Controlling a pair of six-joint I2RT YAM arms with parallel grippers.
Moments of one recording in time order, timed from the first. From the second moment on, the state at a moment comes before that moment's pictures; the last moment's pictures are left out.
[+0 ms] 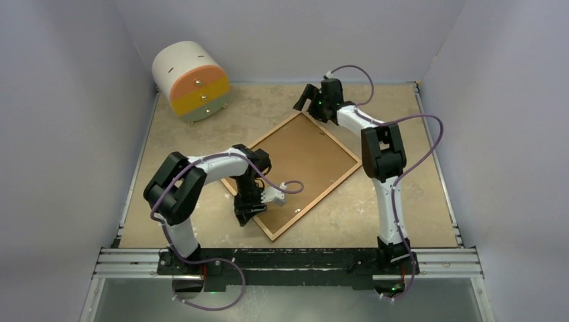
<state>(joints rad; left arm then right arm) -0.63 1.78 1.06 -1.07 0.39 0.85 0.30 2.33 1.80 -0.14 -0.18 0.69</state>
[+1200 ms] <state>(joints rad) 0.06 1.79 1.11 -0.63 0.27 0.81 0.29 1.40 0.67 -0.18 -0.28 0.78</state>
